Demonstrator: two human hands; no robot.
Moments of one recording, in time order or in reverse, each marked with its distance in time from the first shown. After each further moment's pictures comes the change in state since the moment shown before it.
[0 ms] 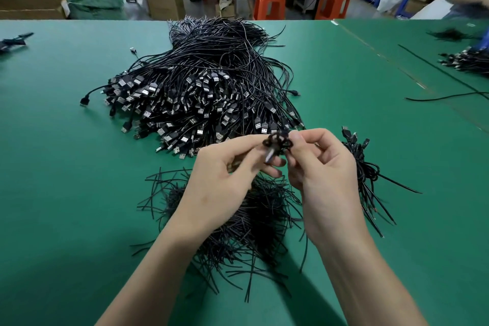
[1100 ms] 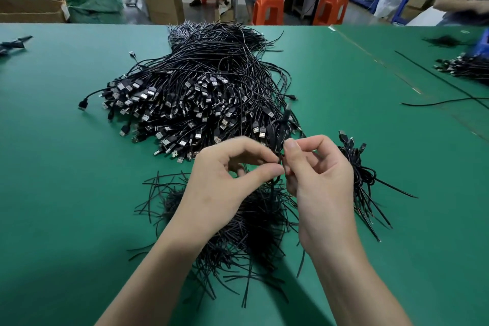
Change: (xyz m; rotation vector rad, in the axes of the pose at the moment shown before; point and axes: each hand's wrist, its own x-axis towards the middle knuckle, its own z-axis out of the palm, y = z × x) left_hand 0.001 0.003 0.001 -0.031 0.051 -0.055; right_hand -0.004 0.003 0.001 -0.089 0.069 -0.024
